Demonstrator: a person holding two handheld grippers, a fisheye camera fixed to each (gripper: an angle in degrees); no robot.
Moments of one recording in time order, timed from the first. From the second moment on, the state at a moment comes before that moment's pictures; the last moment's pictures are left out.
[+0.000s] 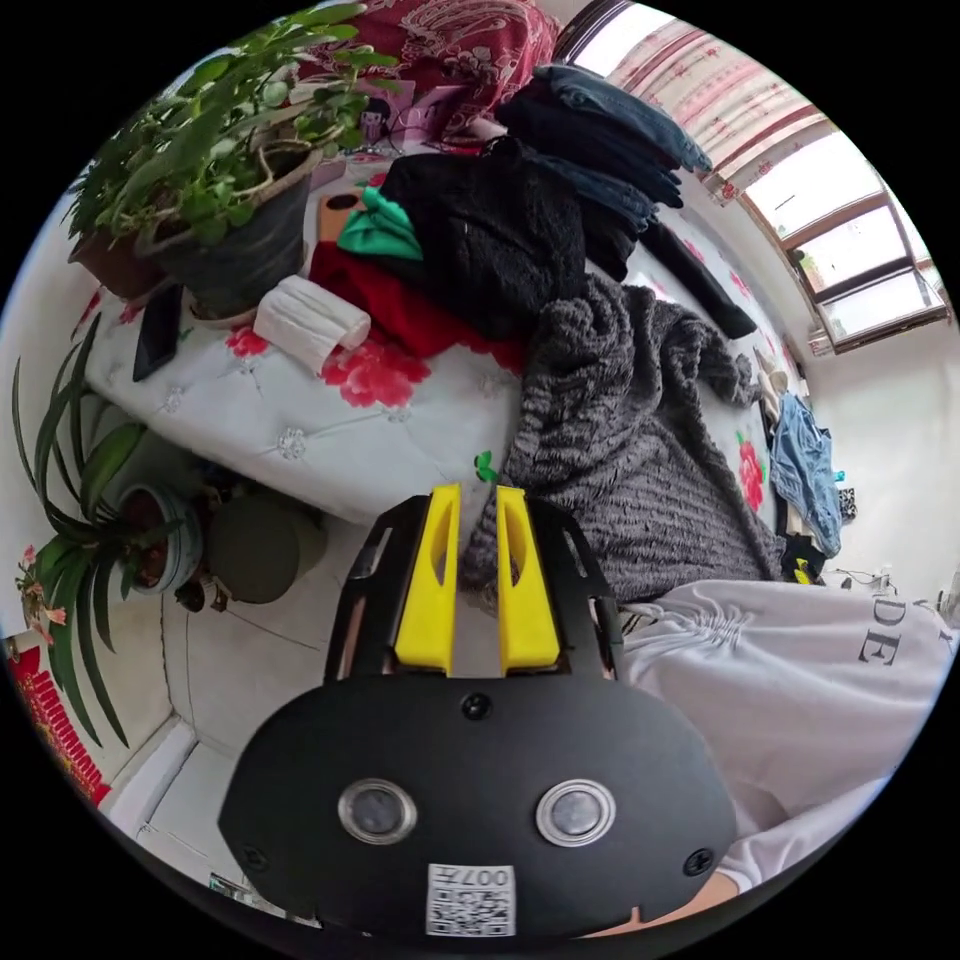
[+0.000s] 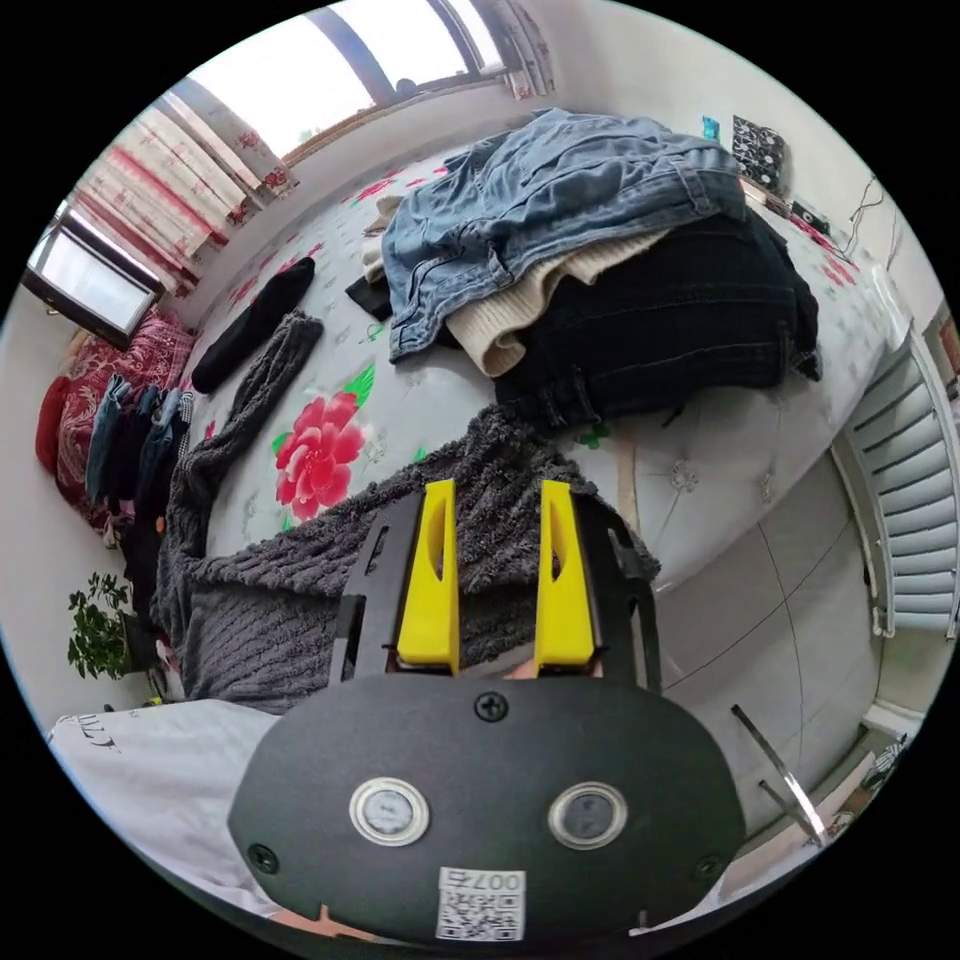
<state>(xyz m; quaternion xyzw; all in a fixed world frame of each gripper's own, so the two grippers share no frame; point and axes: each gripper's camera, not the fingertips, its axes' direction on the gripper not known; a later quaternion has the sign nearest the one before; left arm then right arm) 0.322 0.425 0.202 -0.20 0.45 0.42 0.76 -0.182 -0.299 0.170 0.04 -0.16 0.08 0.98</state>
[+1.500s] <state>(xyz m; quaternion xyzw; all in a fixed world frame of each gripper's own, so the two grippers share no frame) 0.434 0.335 0.181 -0.16 0.53 0.24 0.80 -0.497 -0.511 0.365 -0.06 -0.13 -0.15 0.98</state>
